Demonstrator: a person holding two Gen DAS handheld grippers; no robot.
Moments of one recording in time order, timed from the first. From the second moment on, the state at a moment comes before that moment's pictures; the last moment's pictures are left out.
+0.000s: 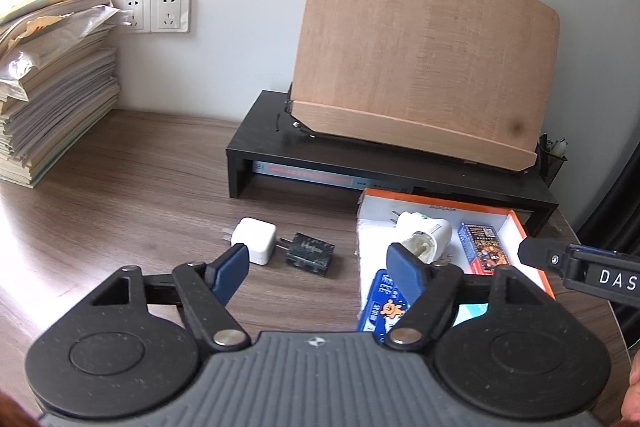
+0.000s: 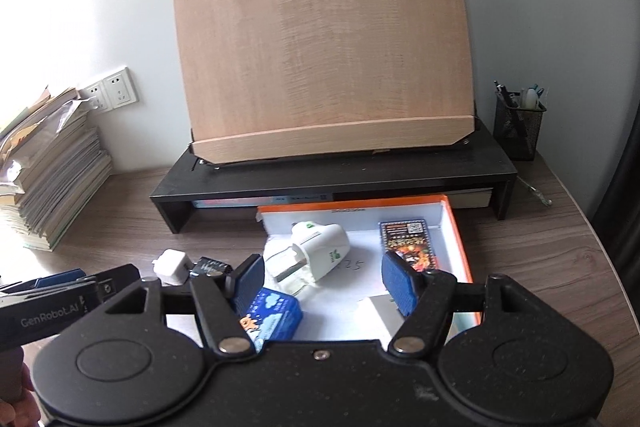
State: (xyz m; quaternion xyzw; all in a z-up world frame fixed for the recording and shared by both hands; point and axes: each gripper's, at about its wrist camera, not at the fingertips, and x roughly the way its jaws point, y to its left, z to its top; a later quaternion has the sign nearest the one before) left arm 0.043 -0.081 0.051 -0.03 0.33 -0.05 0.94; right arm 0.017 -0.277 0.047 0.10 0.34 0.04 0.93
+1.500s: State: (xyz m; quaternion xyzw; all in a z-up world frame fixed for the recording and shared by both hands) left arm 0.123 -0.010 -0.004 -0.02 0.38 -0.03 0.92; right arm 0.059 -0.188 0.008 0.08 0.39 0.07 0.91
